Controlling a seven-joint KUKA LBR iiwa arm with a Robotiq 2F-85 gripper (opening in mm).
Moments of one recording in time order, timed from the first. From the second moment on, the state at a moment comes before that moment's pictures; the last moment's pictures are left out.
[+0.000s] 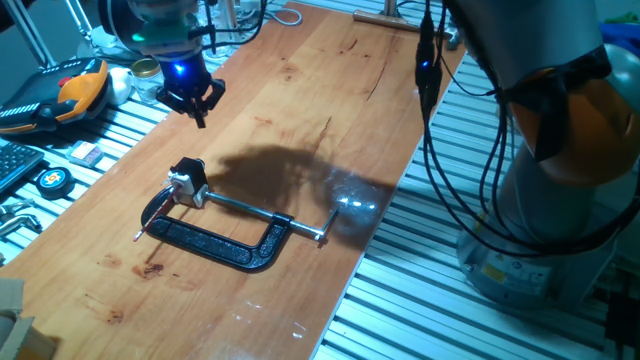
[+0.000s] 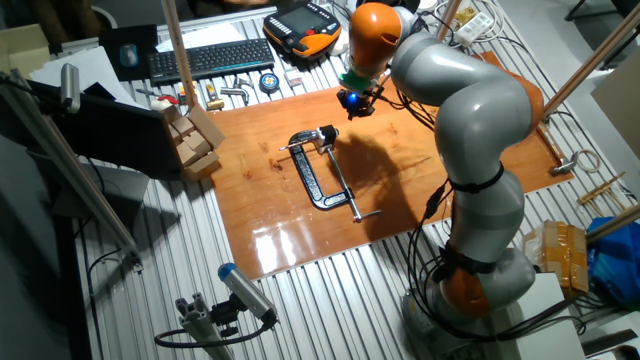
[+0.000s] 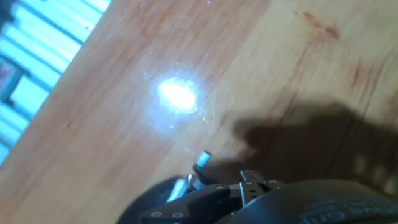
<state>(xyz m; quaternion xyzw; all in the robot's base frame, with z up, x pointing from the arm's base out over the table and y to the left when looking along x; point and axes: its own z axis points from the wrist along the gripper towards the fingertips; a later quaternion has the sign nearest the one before) 0.624 0.061 0.162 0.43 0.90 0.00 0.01</state>
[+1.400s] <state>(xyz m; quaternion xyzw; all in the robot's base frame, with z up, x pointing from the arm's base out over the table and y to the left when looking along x) 0.614 0.055 0.161 0.21 0.98 0.03 0.04</state>
